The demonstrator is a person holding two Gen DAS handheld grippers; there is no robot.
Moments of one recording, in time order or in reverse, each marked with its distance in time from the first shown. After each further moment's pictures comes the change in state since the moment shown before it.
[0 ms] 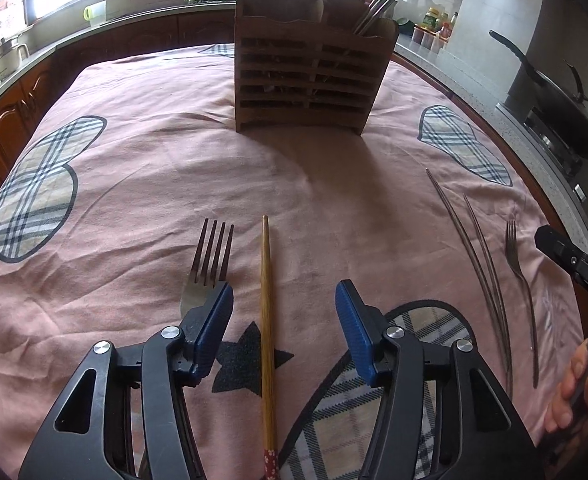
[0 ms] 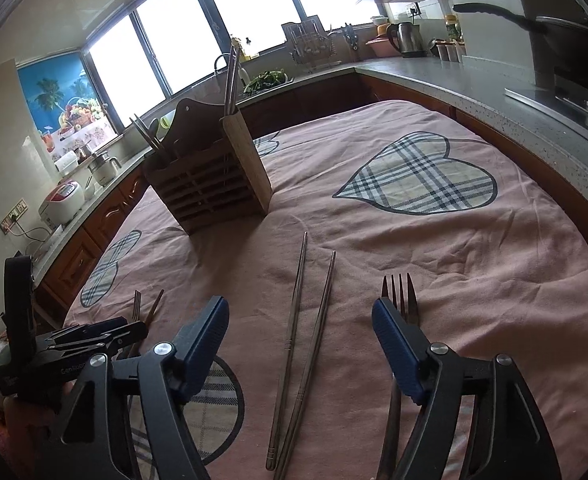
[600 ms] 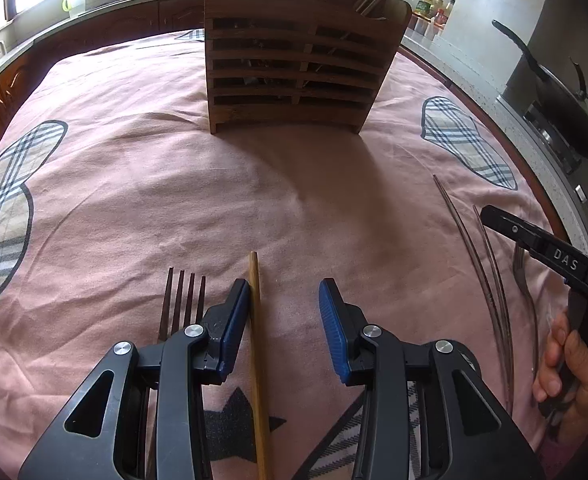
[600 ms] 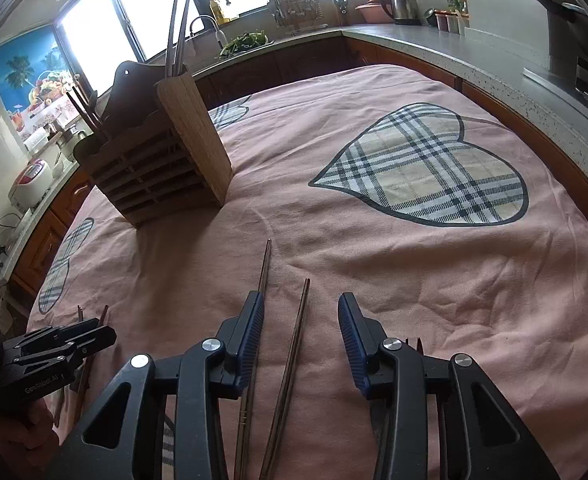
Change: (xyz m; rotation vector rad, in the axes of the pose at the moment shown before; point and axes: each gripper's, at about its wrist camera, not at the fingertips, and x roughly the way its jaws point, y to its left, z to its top) left arm 0.033 -0.001 0.029 0.026 0.059 -0.048; right arm 0.077 -0.012 0.034 -0.014 0.149 -0.092
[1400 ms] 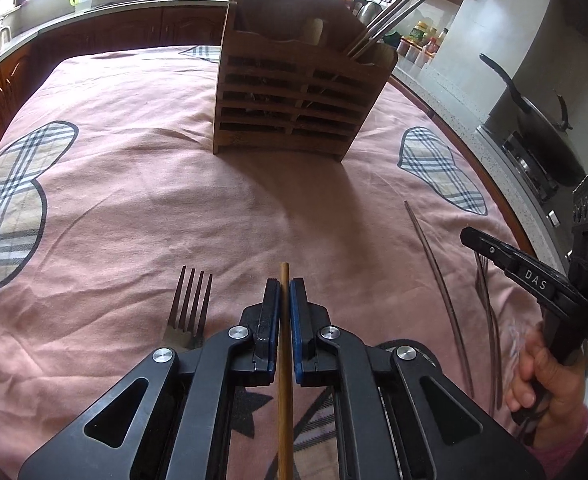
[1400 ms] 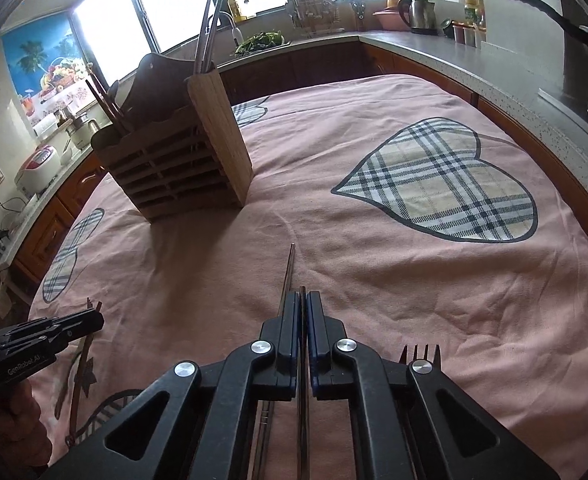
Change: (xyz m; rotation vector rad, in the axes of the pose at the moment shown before) left arm -0.036 0.005 -0.006 -0.061 -0.070 -0.086; right arm -0.013 0.016 0.001 -0.053 -0.021 0.025
